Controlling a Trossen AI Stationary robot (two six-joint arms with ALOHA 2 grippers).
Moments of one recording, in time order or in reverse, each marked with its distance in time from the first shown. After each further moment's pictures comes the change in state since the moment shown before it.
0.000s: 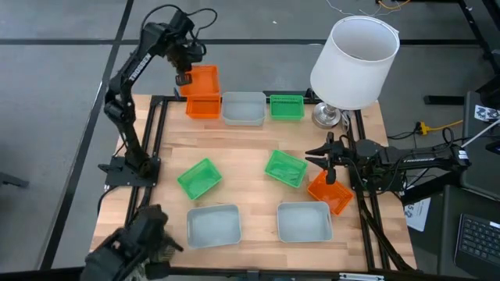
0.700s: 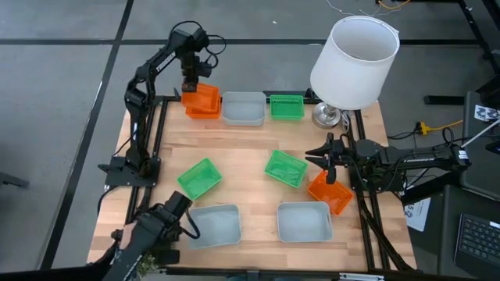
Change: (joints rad) left arm 0.012 0.273 -0.001 -0.052 0.022 0.154; right arm 0.000 0.000 0.000 0.001 0.001 0.063
